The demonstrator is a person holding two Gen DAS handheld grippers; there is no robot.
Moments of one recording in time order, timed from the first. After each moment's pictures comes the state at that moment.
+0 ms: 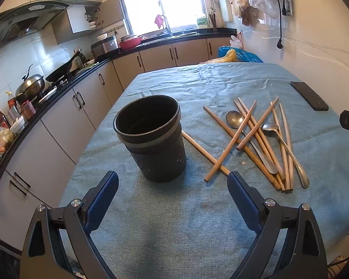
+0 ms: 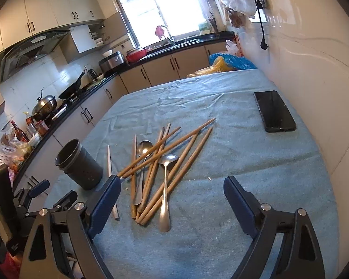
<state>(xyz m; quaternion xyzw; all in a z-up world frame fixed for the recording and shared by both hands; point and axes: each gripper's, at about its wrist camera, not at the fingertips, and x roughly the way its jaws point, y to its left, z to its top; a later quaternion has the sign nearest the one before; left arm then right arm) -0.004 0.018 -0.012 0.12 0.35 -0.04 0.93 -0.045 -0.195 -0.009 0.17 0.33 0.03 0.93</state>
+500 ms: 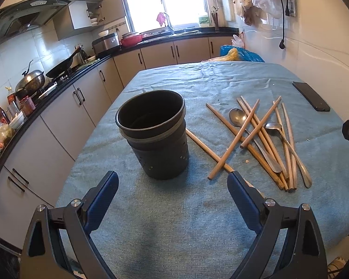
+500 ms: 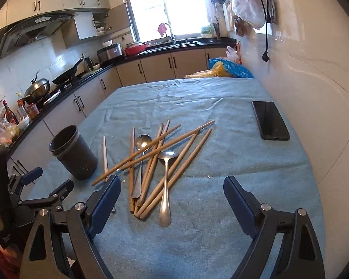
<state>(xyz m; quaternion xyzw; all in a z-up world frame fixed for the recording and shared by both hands) -0.002 0.025 -0.016 0.11 0.35 -0.04 0.93 -0.046 -0.167 -0.006 0.11 0.34 0.01 0.93</state>
